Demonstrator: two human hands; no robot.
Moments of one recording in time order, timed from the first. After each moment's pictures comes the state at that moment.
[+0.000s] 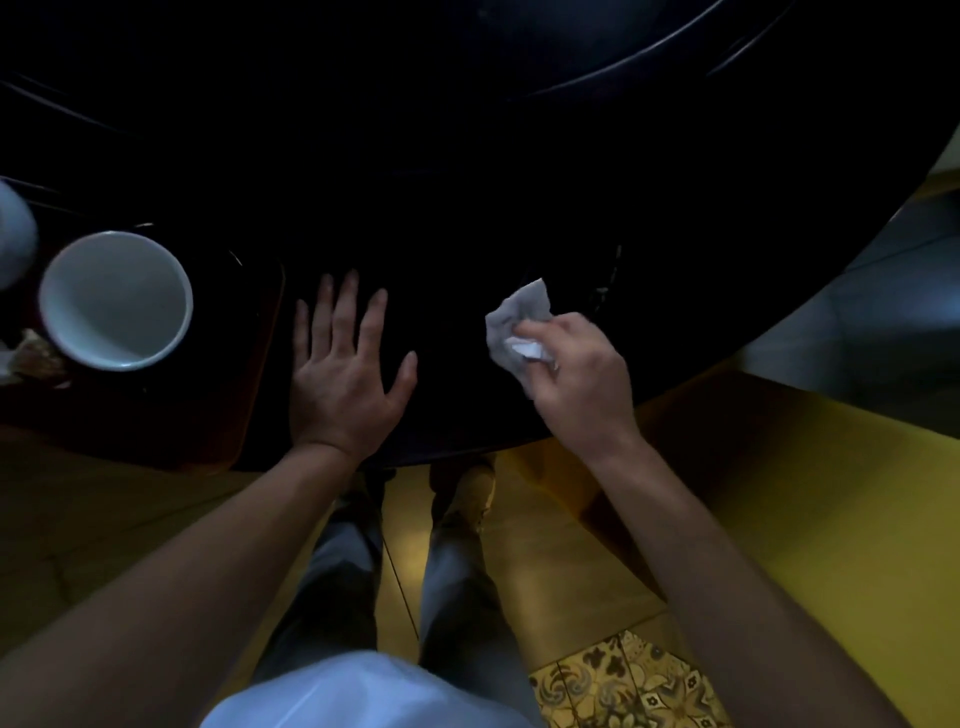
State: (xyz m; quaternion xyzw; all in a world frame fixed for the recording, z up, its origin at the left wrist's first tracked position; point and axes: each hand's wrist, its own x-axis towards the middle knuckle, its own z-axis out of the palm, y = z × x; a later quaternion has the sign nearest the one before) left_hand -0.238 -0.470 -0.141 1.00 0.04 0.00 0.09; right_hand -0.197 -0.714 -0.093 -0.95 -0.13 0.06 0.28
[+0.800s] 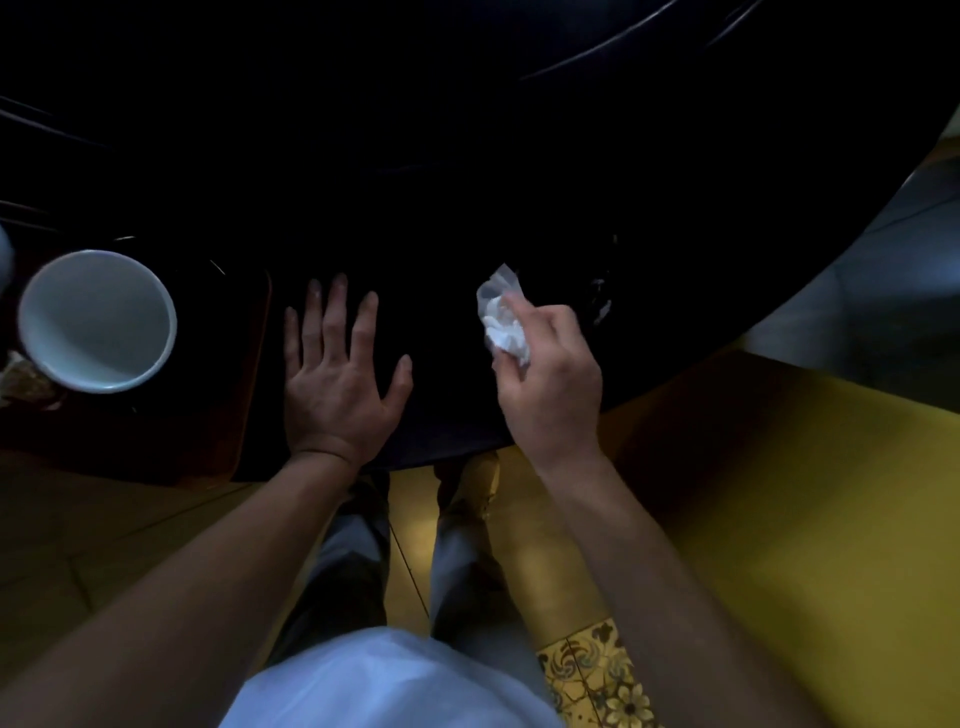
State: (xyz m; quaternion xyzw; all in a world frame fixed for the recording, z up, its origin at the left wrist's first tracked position) left_hand -0.237 -0.471 -0.140 1.00 0.04 -0.01 0.09; right_hand -0.207 -0.670 -0.089 -0.96 -0.02 0.01 0.29
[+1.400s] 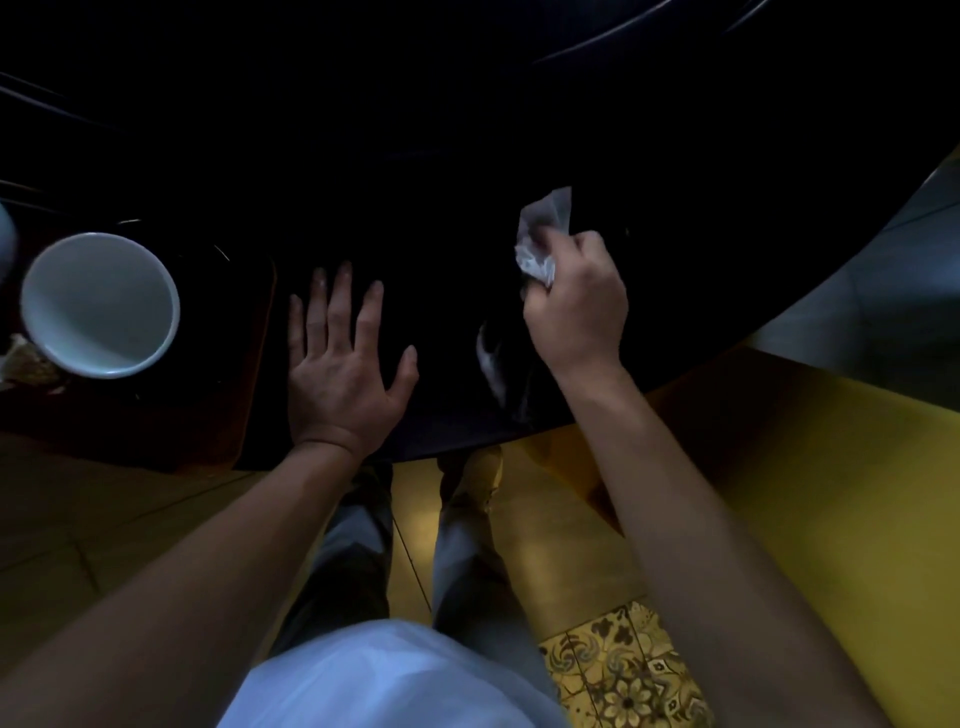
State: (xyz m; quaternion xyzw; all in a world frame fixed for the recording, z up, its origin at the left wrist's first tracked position) left_hand -0.237 -0.470 -0.139 1.00 0.04 -0.02 0.08; right_hand -0.140 -0.681 -0.111 -0.98 0.00 0.00 0.21
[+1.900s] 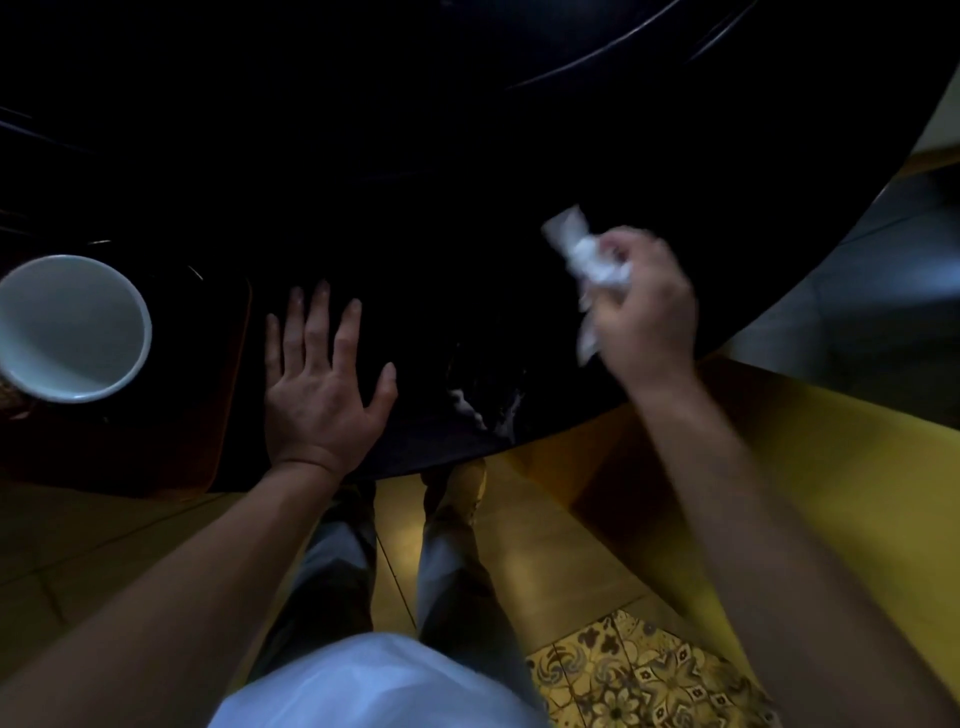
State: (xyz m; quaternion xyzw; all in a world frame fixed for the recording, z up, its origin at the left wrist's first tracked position) left_hand -0.236 -0.471 -0.138 0.99 0.05 -0.02 0.09; right_hand -0.129 -0.753 -0.082 -0.97 0.01 -0.02 0.26
